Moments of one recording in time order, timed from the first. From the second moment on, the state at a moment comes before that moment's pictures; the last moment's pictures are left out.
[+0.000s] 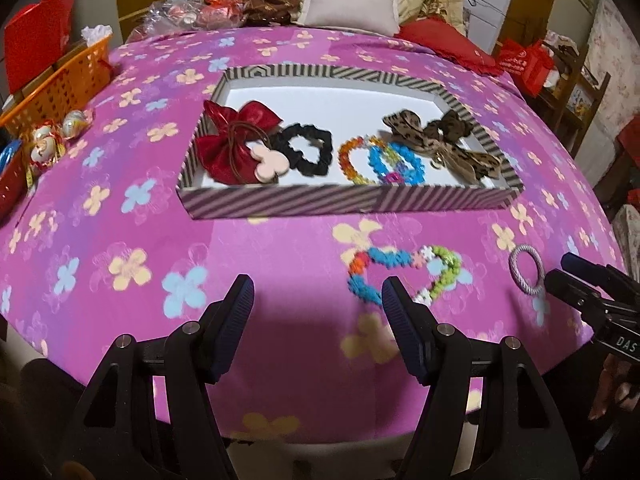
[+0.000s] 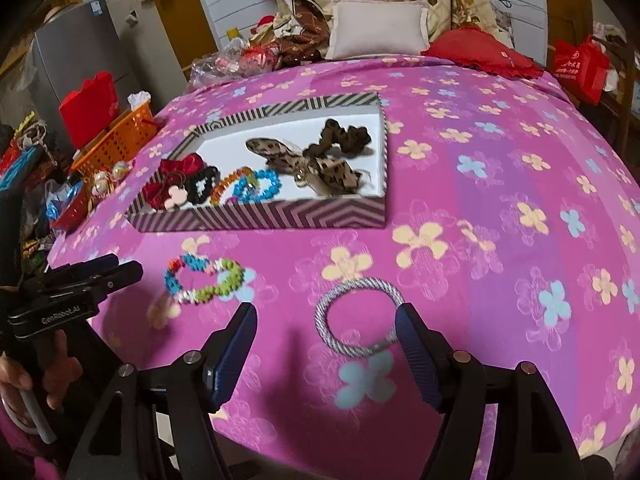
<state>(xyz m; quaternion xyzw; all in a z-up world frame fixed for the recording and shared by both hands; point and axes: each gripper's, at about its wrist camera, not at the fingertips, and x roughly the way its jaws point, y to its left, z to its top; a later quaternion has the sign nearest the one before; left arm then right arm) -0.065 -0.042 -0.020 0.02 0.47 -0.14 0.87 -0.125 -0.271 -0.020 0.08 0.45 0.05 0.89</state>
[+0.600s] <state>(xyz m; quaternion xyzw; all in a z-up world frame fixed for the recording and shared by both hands) -0.059 -0.038 -0.037 0.00 0.50 -0.13 0.86 -0.119 -0.297 -0.043 0.05 0.46 0.00 0.89</state>
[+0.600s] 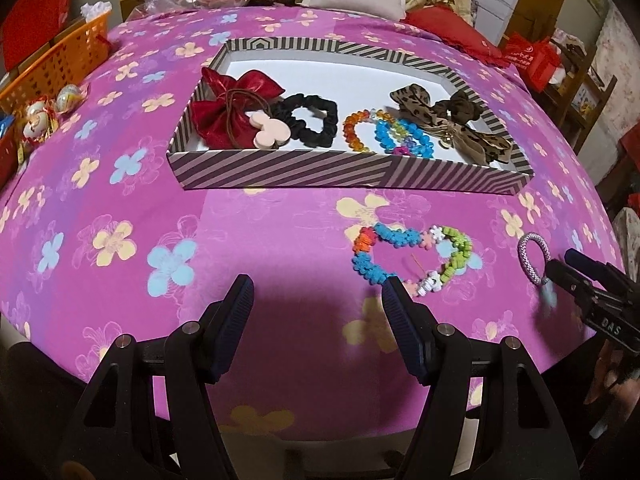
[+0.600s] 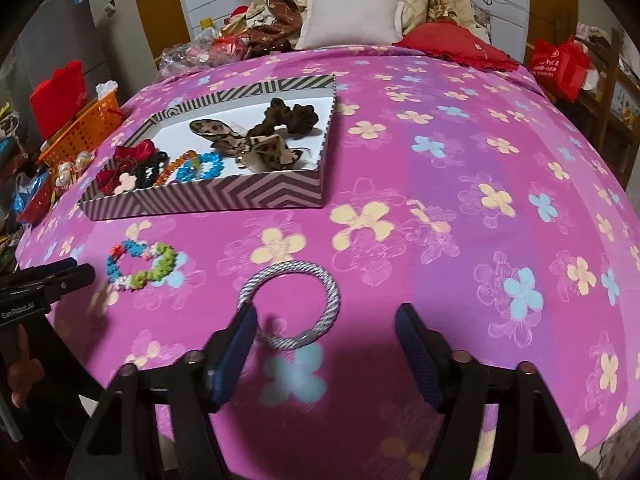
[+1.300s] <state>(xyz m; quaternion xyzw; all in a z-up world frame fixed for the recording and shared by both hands) -0.043 -0.052 -0.043 0.02 0.51 -0.14 0.85 -0.094 -0.294 -0.053 -0.03 0.46 0.04 0.89</state>
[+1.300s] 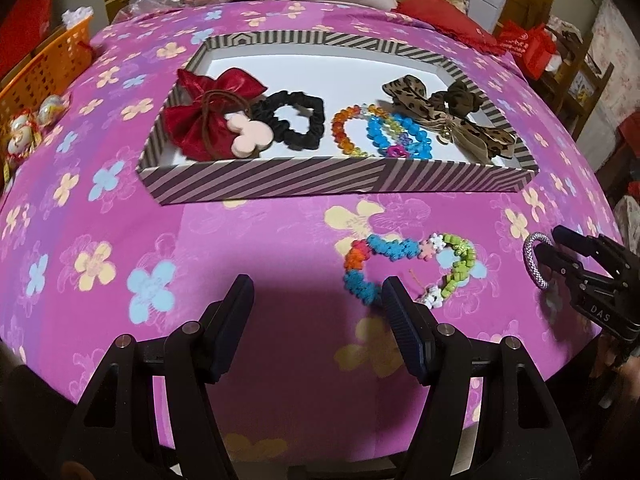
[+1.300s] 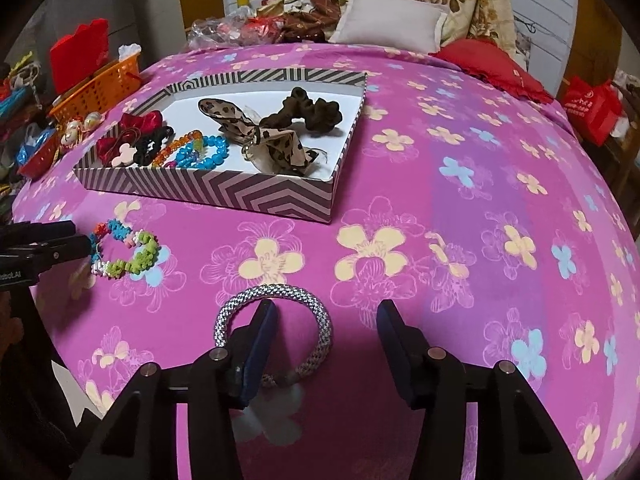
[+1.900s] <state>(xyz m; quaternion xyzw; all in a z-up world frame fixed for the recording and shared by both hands) -0.030 -0.065 -0.039 0.02 0.50 -0.18 0.85 -0.101 -0.296 -0.044 0.01 0.44 0.07 0.89</state>
